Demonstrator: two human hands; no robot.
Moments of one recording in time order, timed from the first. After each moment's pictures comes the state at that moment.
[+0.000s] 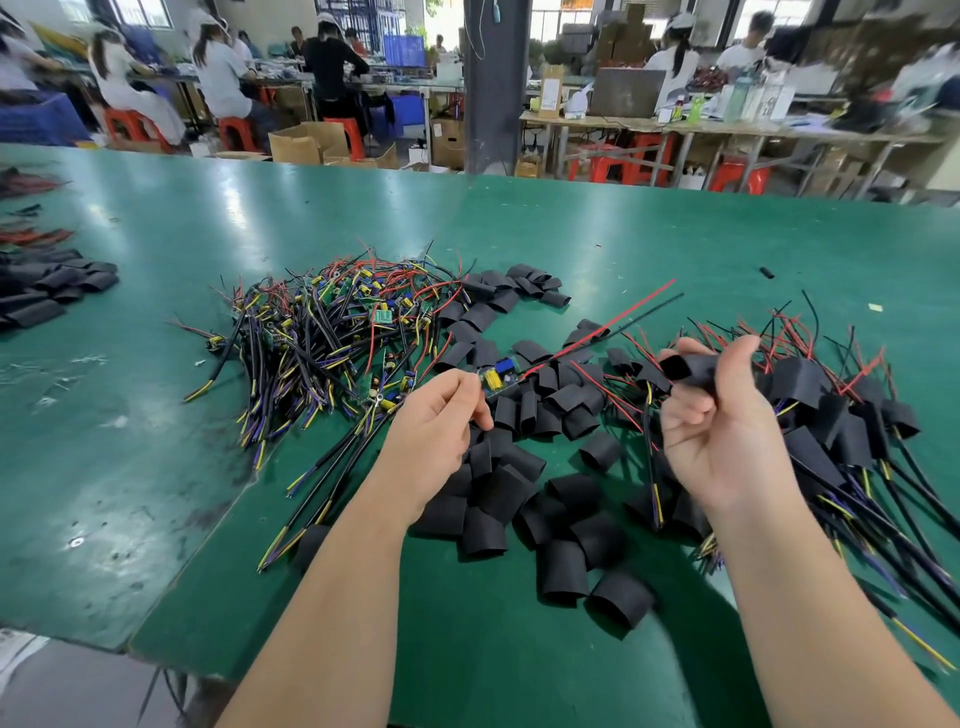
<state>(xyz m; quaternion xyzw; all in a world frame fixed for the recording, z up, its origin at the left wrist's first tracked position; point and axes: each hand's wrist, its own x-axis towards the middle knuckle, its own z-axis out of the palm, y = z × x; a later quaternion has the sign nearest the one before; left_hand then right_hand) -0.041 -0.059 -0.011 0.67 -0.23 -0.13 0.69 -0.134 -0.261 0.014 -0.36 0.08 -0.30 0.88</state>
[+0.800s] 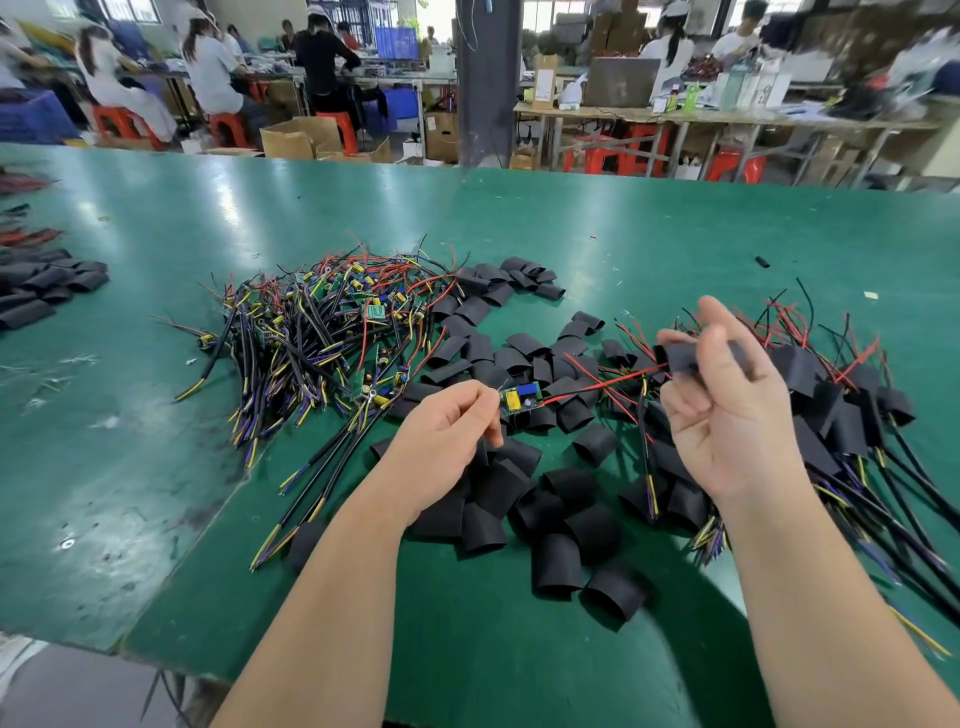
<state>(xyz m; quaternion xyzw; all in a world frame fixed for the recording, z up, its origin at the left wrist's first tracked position) -0.047 -0.059 -0.011 0.73 -0.29 -0.16 0.60 -0.140 -0.261 0.023 -0.40 0.06 -0.33 0.85</state>
